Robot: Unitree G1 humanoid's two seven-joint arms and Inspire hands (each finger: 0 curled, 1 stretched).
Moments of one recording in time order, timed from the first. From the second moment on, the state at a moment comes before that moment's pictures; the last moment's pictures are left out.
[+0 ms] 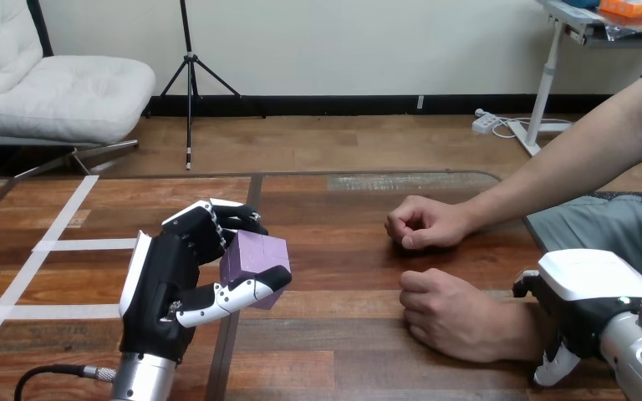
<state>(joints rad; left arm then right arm) -0.15 0.11 0.06 0.78 -0.19 -0.98 -0.31 0.03 -0.58 0.13 -0.24 -1.13 0.27 0.60</state>
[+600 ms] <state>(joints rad) -0.15 0.11 0.06 0.78 -0.18 -0.98 -0.31 0.02 -0.58 0.15 -0.23 -1.15 0.29 0.61</state>
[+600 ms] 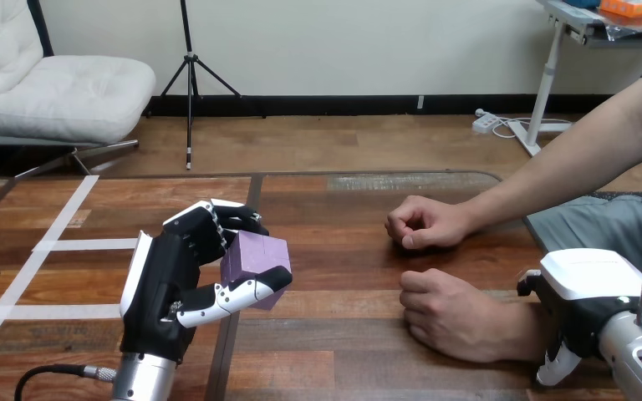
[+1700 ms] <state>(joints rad) -0.15 0.11 0.06 0.78 -0.18 -0.98 -0.30 -0.03 -0.60 0.18 -0.16 -1.14 0.29 0.62</state>
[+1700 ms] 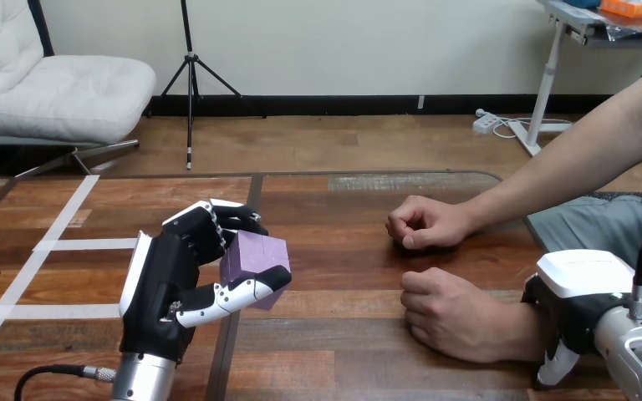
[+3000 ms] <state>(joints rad) -0.14 0.11 0.06 0.78 -0.19 -0.98 -0.30 -0.07 -0.60 0.20 -0.09 -1.10 0.28 0.59</state>
